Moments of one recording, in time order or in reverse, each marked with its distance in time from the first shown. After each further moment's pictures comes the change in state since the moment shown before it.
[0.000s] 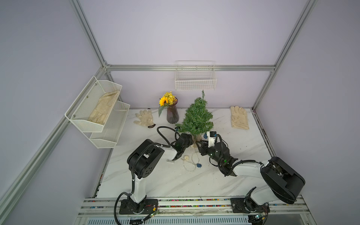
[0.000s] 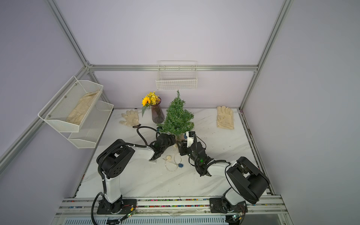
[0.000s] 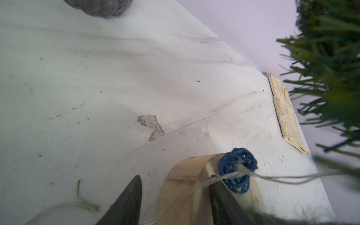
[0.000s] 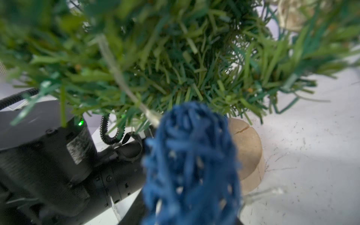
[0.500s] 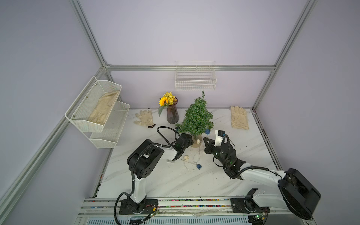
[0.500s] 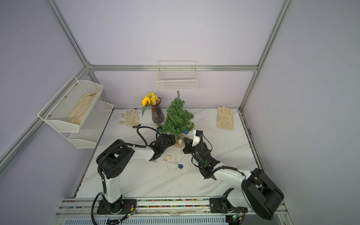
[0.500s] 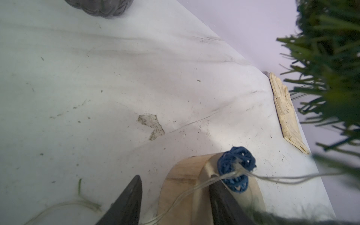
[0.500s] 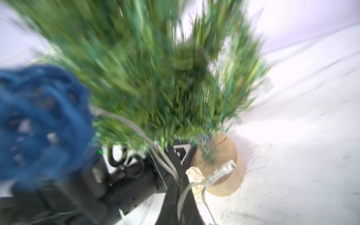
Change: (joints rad) left arm 0.000 -0.004 0.000 -0.008 -0.001 0.000; right arm -0.003 -0.319 -0.039 -0.197 0.156 0.076
